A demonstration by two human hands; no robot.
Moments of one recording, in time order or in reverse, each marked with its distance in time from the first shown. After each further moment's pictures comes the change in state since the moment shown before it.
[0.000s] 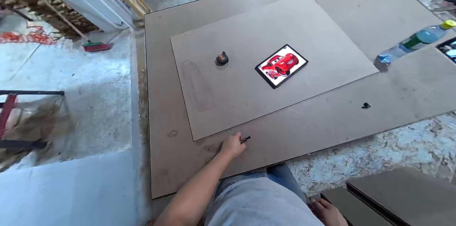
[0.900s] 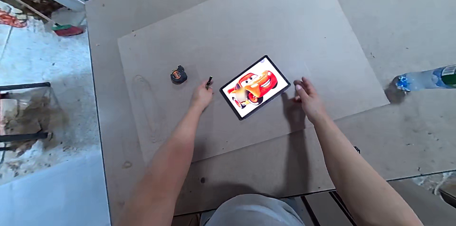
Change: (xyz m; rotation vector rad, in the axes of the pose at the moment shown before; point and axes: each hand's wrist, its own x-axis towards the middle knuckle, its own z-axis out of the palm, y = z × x) left_hand 0.238 0.178 -0.230 -0.398 0.399 -0.174; right_hand 0.283 -0.458 -0.236 0.282 0.030 -0.593
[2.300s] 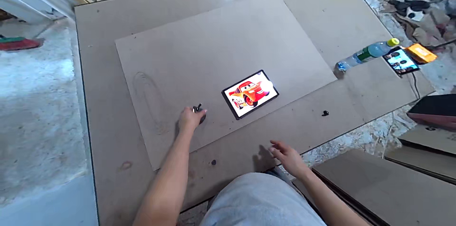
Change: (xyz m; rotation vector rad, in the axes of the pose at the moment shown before) left_hand -0.112 -0.156 -0.031 0.066 0.083 -0.078; right_hand -0.316 0.089 0.098 -0.335 -0.199 0.195
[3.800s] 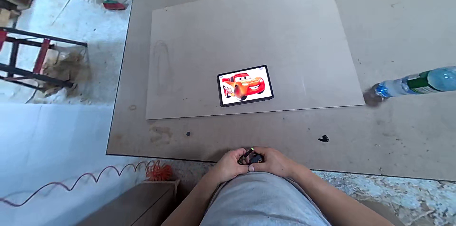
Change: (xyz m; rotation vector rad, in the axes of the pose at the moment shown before) left_hand -0.281 0.107 0.198 -0.512 -0.656 0.176; right_hand 0.061 0.024 -0.138 -0.263 -0.914 -0.432
